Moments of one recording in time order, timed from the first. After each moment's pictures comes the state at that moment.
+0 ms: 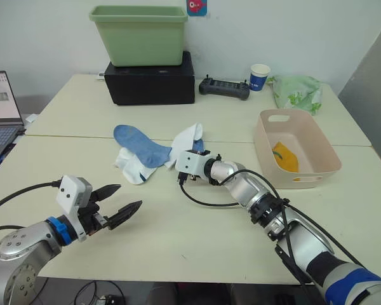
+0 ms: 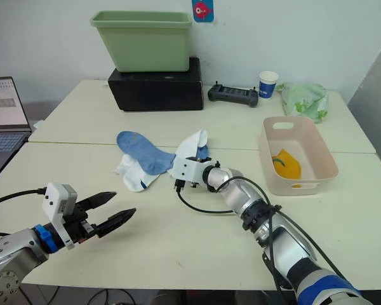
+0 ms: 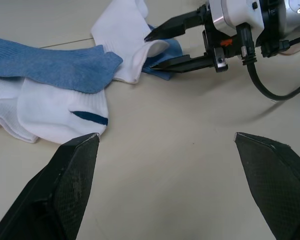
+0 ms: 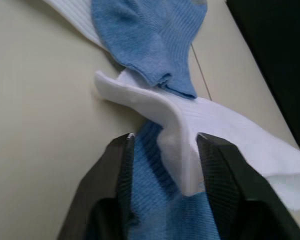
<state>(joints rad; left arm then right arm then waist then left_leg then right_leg) 0.21 0.70 0.44 -0.47 -0.65 0.58 -0.79 -0.90 -0.07 0.54 0.65 -0.37 0.04 0.45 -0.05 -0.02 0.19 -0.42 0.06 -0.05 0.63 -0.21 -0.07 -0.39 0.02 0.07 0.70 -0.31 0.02</state>
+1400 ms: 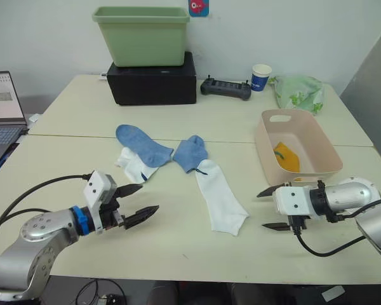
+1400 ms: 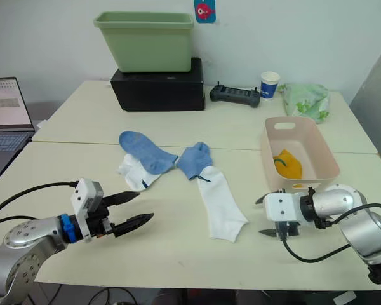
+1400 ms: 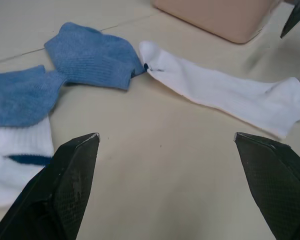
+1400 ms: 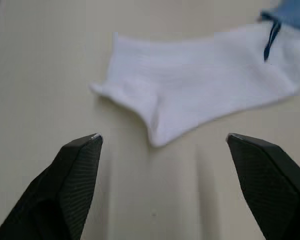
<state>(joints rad) 0.01 0.74 0.24 -0.35 -0.59 0.53 -0.90 -0.25 -0.94 0.15 -0.52 0.21 0.35 1.18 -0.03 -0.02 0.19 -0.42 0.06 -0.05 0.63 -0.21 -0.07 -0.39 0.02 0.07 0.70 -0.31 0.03</state>
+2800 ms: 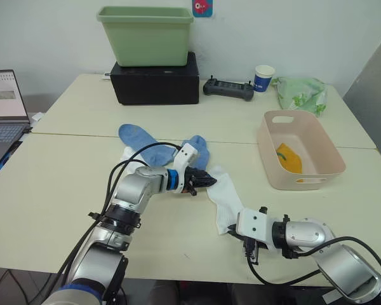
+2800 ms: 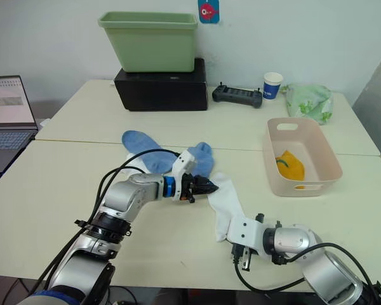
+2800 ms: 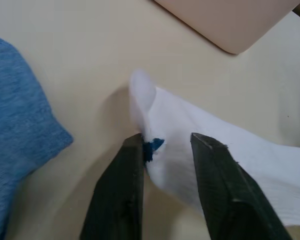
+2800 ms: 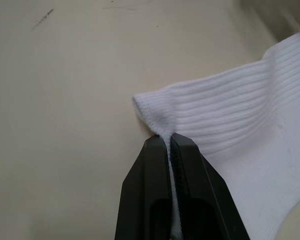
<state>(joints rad) -0.67 0.33 -0.24 0.27 -0.33 0.73 -0.88 -0.11 -0.72 0.42 -0.66 -0.02 0.66 0.82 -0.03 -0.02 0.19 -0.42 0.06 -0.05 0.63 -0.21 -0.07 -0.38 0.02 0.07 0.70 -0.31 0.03</state>
